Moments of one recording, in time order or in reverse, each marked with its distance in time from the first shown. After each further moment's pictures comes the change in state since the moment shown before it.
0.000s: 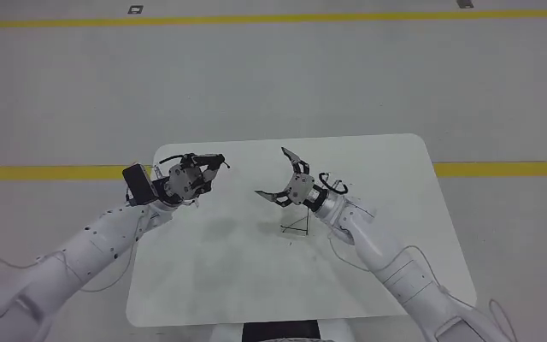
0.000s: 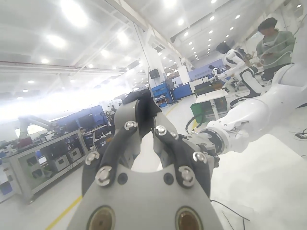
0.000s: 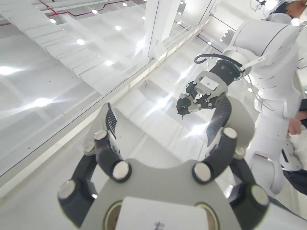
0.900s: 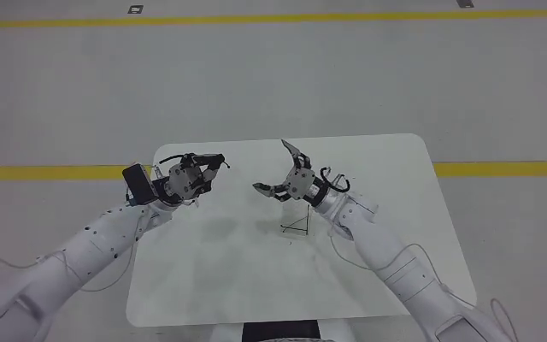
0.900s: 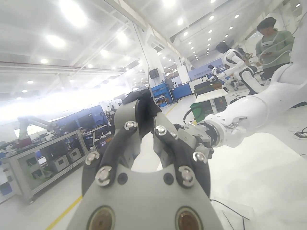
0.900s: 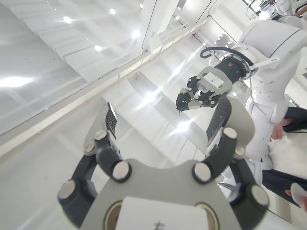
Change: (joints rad) left arm 0.000 0.000 0.001 0.000 -0.001 0.001 0.000; right arm 0.013 -0.003 0.029 -0.061 -0.166 -0.104 0.042
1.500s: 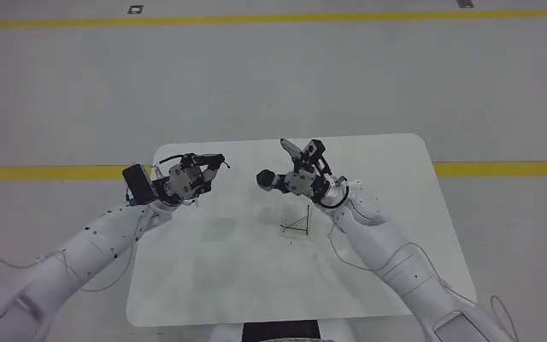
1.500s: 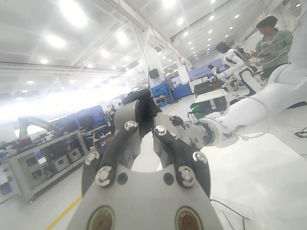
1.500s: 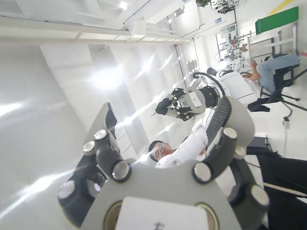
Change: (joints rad) left arm 0.000 0.000 0.000 0.000 0.000 0.000 0.000; right arm 0.026 -0.011 0.008 0.054 -0.452 -0.380 0.075
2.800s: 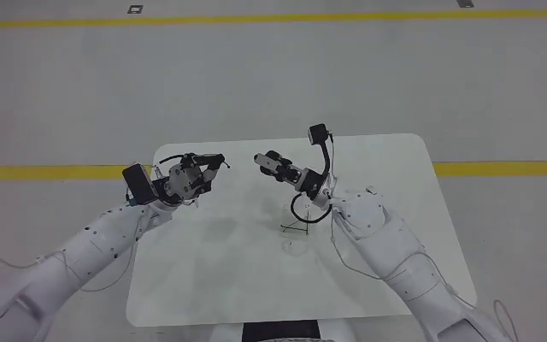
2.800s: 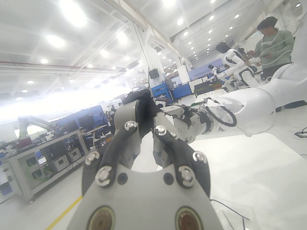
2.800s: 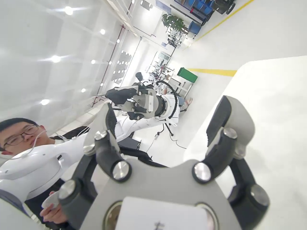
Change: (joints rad) left arm 0.000 0.000 0.000 0.000 0.000 0.000 0.000; right arm -0.040 0.002 0.058 -0.214 -0.874 -0.196 -0.264
